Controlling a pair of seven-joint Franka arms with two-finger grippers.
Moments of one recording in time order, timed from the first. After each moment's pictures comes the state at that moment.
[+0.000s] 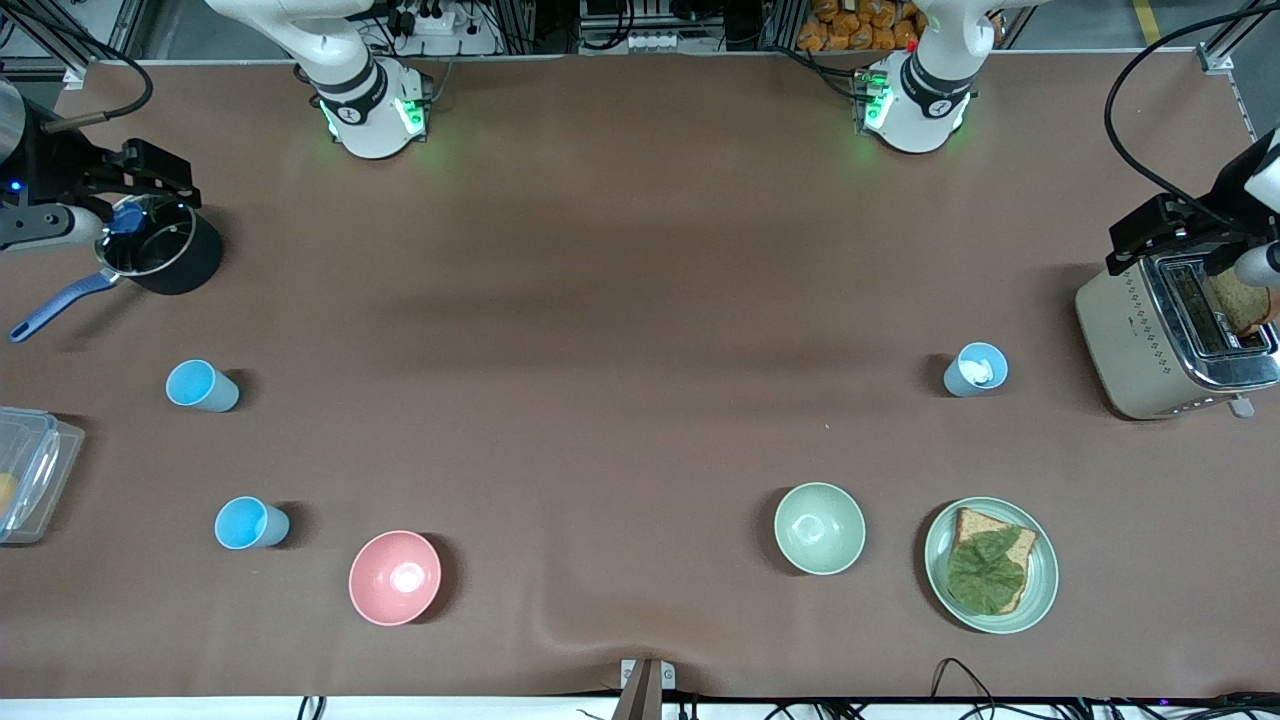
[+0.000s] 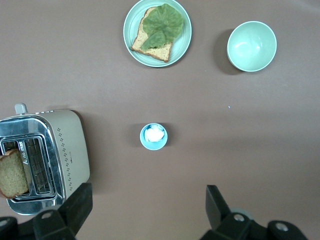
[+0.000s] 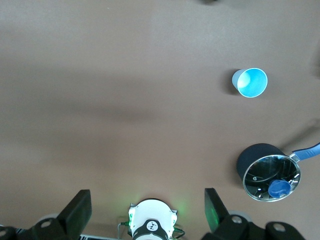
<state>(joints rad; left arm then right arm) 0.10 0.03 -0.16 -1.49 0.02 1.55 -0.04 0.04 0.00 0.00 -1.49 0.02 1.27 -0.11</state>
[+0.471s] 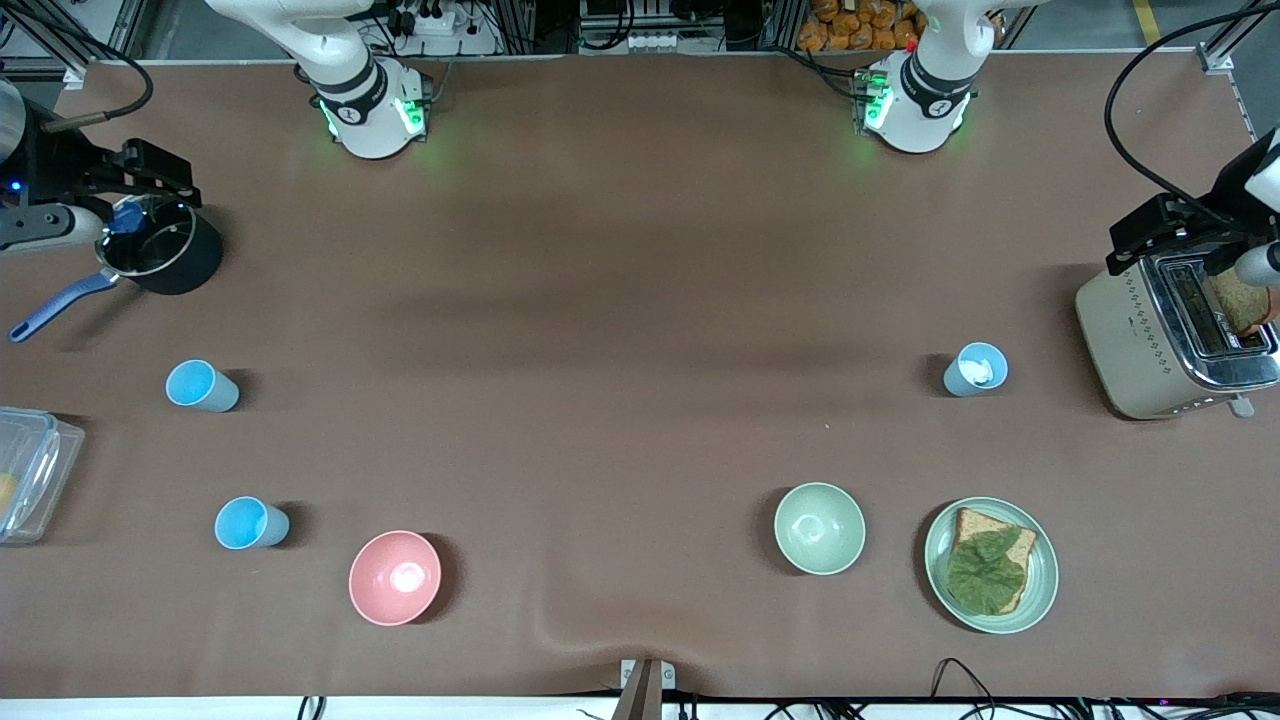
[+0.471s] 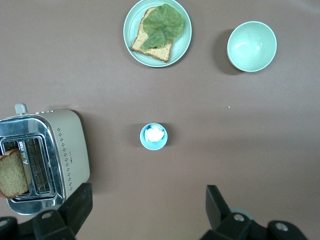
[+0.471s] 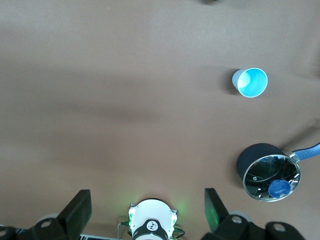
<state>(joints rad) 0.10 0.03 -0.16 -1.49 0.02 1.55 -0.04 0.04 0.00 0.00 -1.49 0.02 1.27 -0.11</state>
